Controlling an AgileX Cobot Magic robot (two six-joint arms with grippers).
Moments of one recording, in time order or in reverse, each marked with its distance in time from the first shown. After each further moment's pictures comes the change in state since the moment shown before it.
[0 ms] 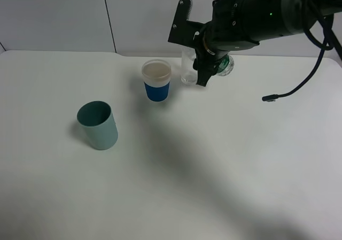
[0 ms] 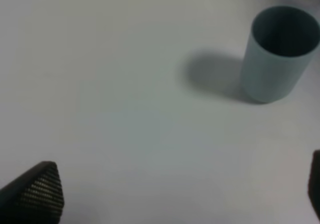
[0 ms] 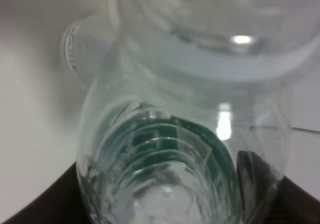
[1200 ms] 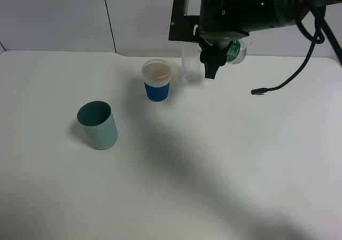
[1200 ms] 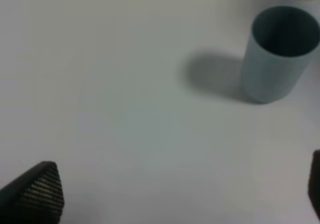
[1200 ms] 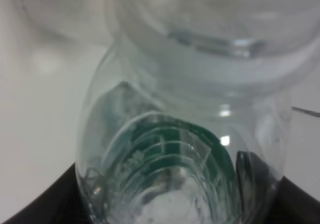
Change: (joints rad) left arm 0.000 0.000 0.000 0.000 0.000 0.000; right arm 0.048 0.013 -0.086 -0.005 0.218 -0.151
